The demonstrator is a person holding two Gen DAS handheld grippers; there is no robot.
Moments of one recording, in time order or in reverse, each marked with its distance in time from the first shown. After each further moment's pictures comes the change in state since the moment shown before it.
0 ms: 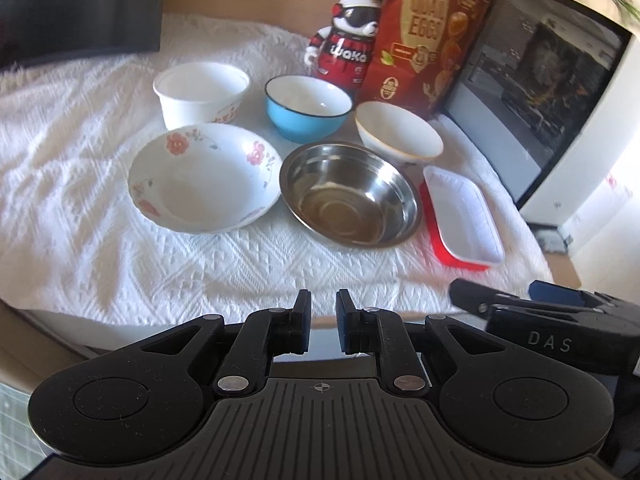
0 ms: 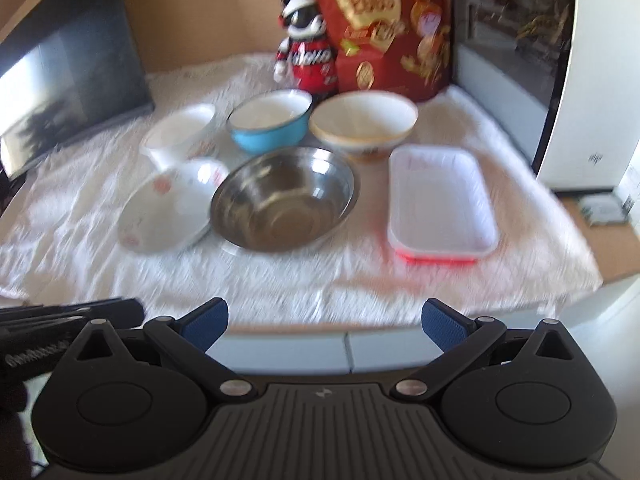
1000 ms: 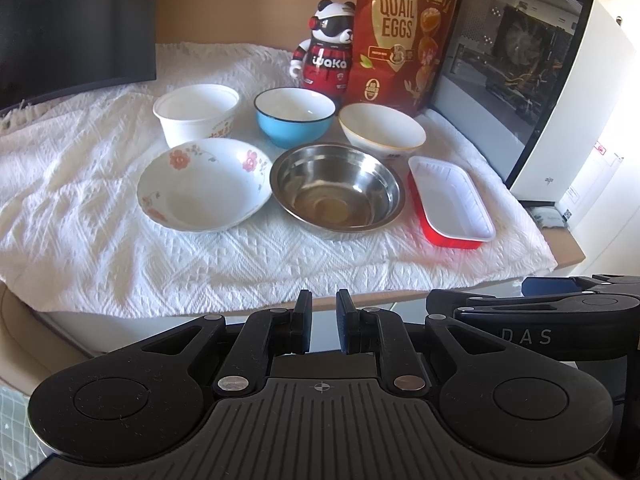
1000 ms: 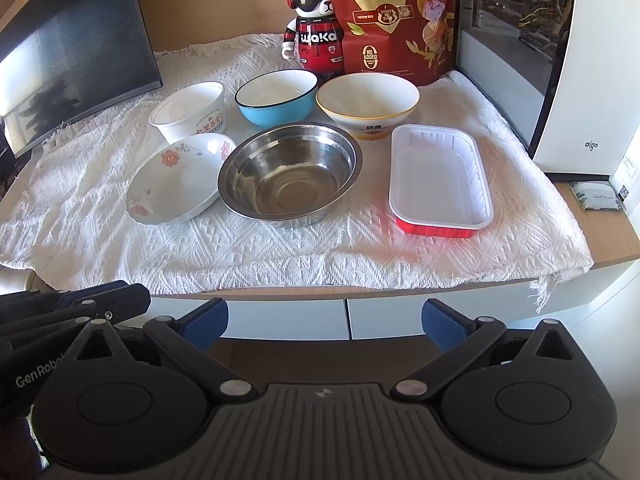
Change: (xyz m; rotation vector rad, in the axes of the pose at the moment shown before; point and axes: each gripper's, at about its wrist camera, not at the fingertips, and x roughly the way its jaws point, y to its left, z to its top) left arm -0.036 -0.034 -0.034 0.114 -0.056 0.064; right arm -0.020 0.005 -0.013 -0.022 0.096 0.019
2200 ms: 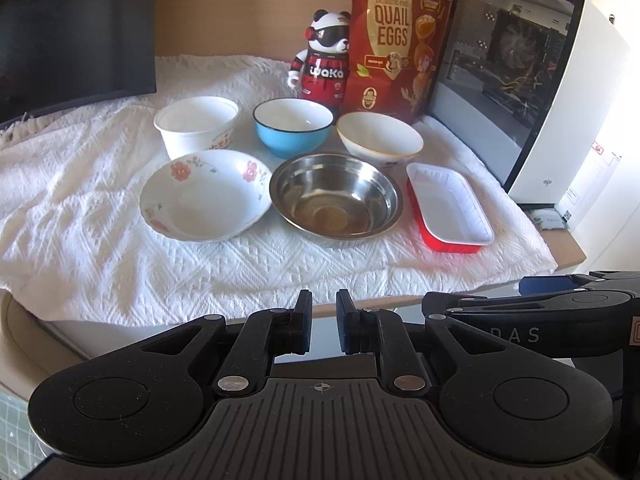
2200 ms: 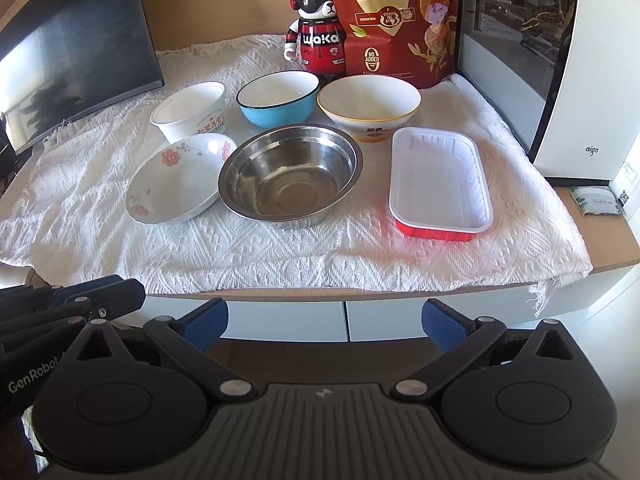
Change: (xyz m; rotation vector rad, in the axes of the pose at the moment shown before) left arm -0.006 -0.004 -0.001 0.021 -0.029 0.009; right arm 0.000 -0.001 0.001 -0.011 -0.001 -0.004
